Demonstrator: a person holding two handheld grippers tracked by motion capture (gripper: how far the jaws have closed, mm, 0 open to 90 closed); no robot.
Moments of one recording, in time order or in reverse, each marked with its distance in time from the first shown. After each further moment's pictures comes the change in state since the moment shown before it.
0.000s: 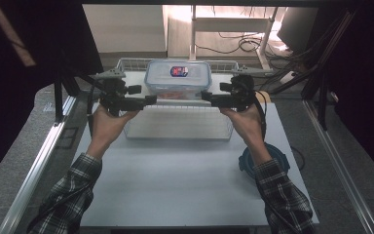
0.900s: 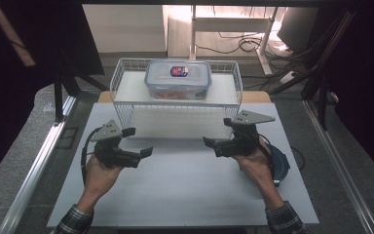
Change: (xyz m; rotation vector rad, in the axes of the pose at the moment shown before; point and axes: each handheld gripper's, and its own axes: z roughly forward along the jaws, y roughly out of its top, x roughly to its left) left arm -0.053 -0.108 -0.028 0.012 -0.006 0.121; right arm 0.037 -0.090 -0.038 0.046 0.040 -0.160
